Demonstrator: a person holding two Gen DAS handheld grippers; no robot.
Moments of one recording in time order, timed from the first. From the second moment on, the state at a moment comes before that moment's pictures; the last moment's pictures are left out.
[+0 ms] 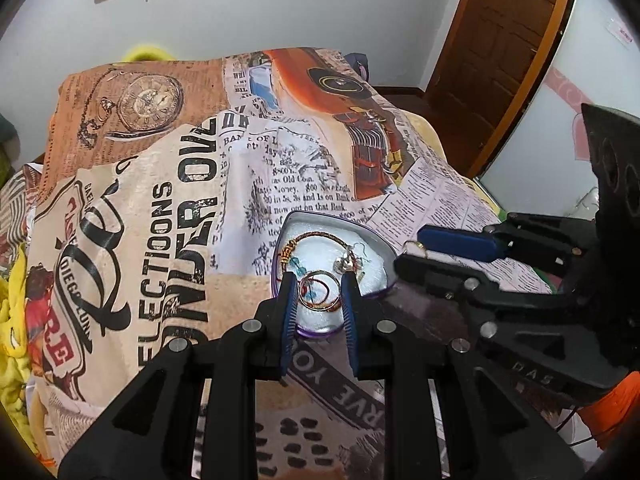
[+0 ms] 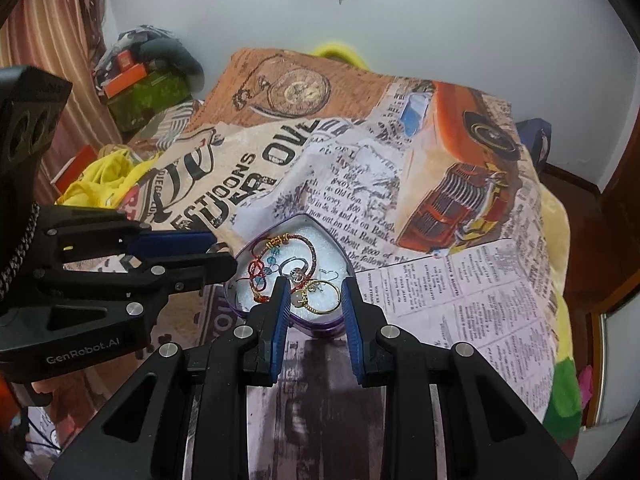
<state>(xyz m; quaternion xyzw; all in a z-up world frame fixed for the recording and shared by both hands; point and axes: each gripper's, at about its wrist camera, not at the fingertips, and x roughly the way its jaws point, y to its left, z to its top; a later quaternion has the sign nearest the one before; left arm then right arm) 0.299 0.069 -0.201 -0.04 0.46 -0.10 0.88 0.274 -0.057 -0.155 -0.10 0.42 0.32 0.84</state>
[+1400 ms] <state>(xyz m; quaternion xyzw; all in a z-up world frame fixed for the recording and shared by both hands) 0.275 0.081 -0.168 -0.03 0.44 -0.08 0.89 0.258 -0.047 -0.136 -0.15 0.41 0.31 0.84</state>
